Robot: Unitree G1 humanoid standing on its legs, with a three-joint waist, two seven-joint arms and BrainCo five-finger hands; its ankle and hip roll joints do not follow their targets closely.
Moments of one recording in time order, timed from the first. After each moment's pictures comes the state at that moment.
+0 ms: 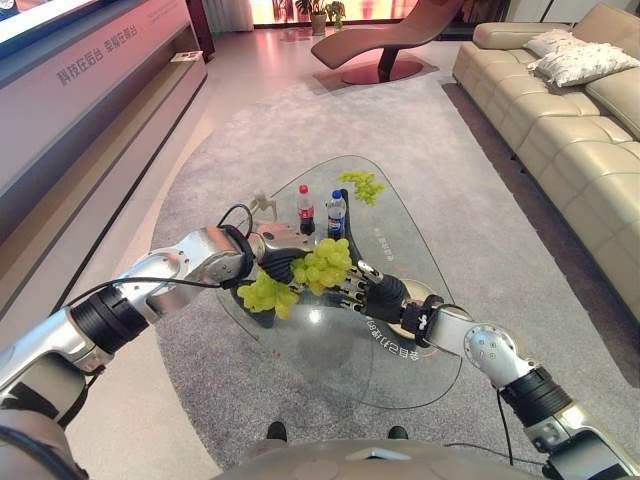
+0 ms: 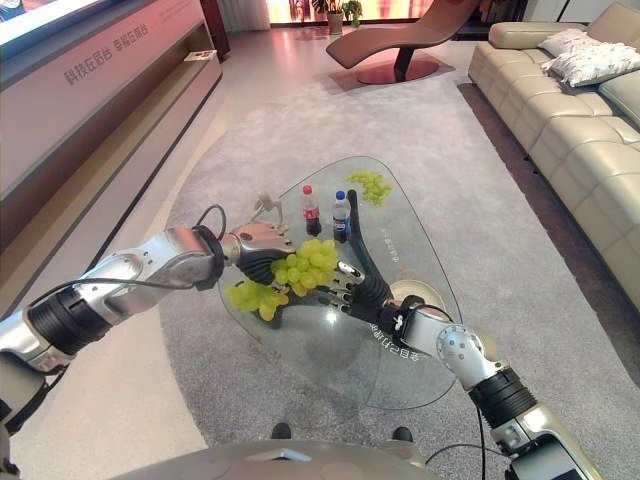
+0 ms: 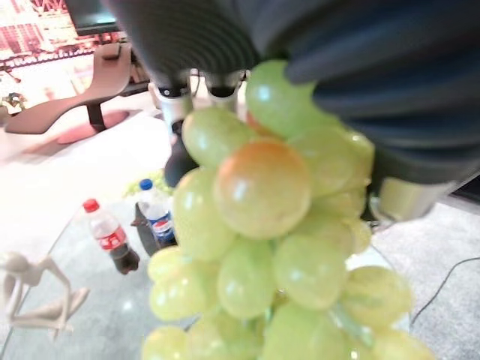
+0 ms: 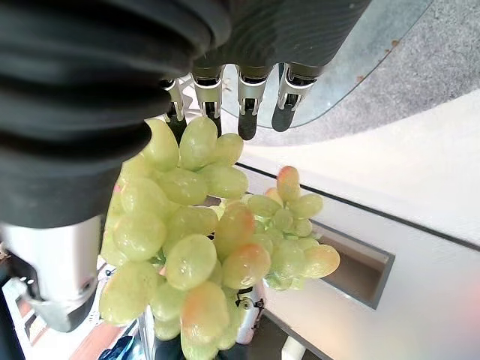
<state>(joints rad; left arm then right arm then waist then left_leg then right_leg) -0.64 0.91 -0.77 -0.10 0.56 -0.16 -0.51 -0.19 -0.52 0.41 0.00 1.28 0.57 0.05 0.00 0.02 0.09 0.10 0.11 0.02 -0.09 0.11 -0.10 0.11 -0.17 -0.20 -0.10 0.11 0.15</state>
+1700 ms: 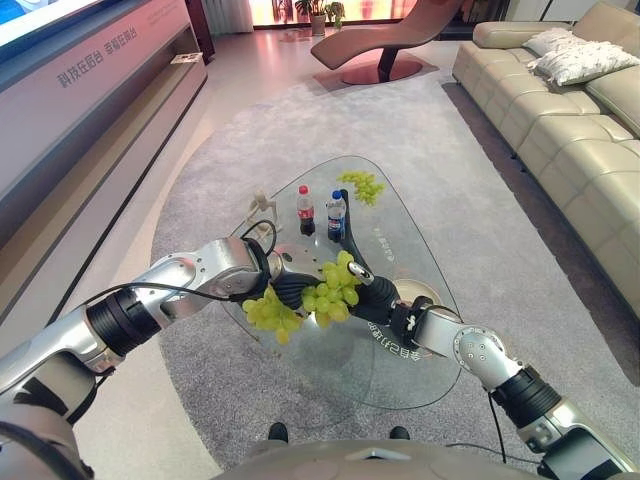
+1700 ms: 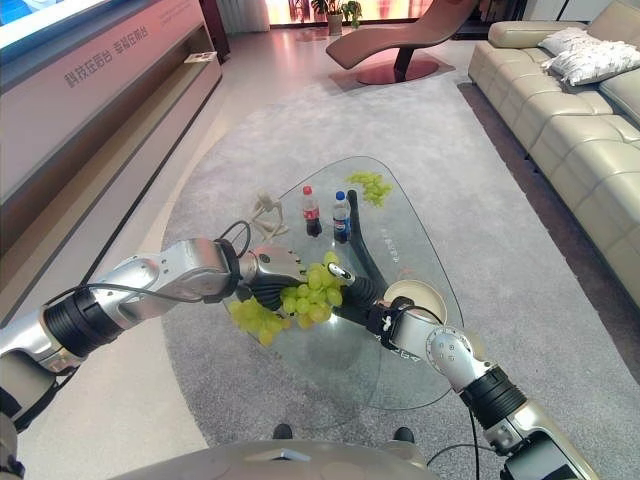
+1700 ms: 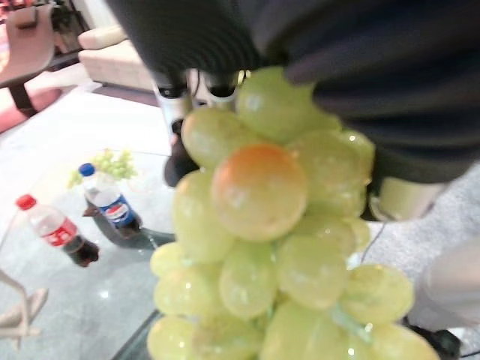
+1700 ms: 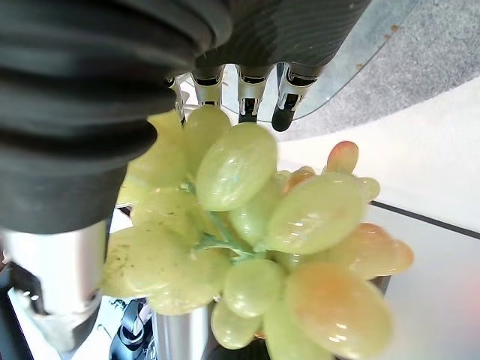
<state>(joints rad) -0.67 0.88 -0.84 -0.15 0.59 -0.29 -0.63 -0.21 -0.51 0.49 -0.01 1.35 0.50 -0.02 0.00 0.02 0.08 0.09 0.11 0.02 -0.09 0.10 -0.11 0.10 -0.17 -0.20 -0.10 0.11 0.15</state>
